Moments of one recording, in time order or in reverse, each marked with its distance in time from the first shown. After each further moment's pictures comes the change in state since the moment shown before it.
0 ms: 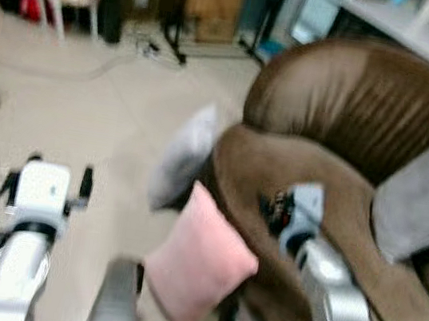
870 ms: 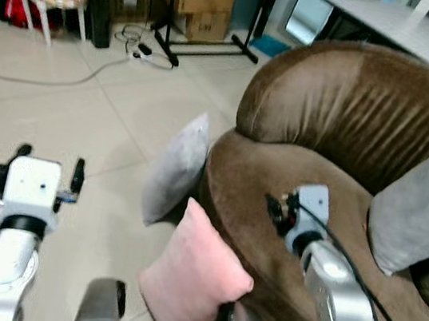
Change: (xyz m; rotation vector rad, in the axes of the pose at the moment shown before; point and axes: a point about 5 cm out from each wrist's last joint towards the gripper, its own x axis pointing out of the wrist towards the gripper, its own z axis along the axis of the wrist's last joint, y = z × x) left arm 0.002 0.012 0.002 0.044 -0.056 0.014; right arm -0.003 -0.010 -0.002 -0.048 0.015 -0.079
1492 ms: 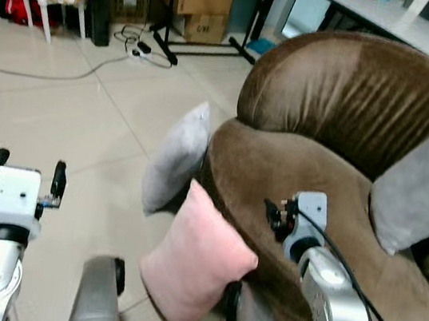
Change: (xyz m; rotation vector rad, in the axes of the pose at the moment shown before) left arm -0.007 0.012 -0.010 0.014 -0.008 0.058; right arm -0.003 0.000 -0.012 0.032 0.019 -0.017
